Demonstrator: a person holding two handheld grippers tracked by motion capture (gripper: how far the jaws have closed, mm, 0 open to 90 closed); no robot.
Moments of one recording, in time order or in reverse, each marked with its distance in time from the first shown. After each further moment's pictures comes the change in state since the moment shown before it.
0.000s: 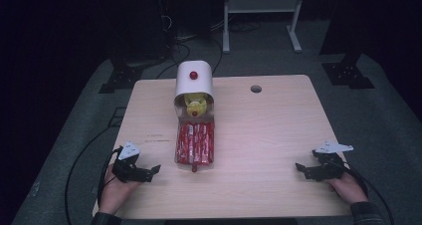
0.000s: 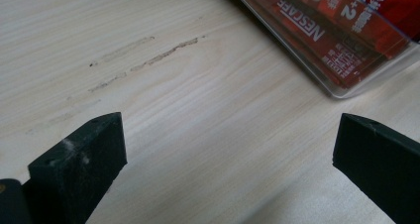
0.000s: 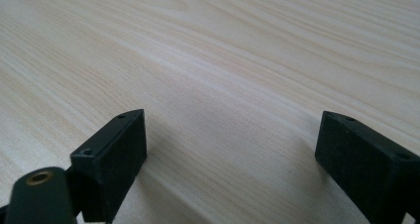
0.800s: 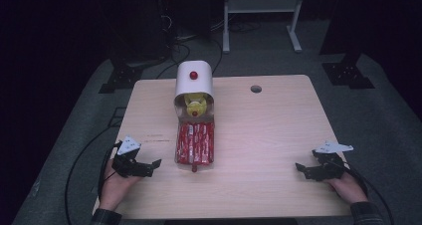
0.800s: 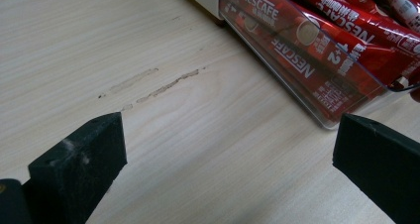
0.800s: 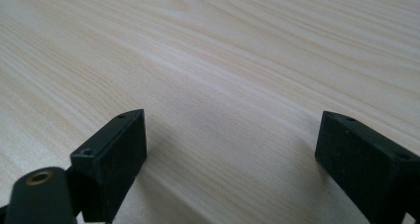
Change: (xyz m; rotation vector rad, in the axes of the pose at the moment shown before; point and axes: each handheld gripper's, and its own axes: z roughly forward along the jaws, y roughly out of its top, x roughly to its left) left arm 0.000 0.018 -0.004 -0.044 -0.006 -0.008; right arm 0.000 0.000 0.000 0.001 0.000 -0.001
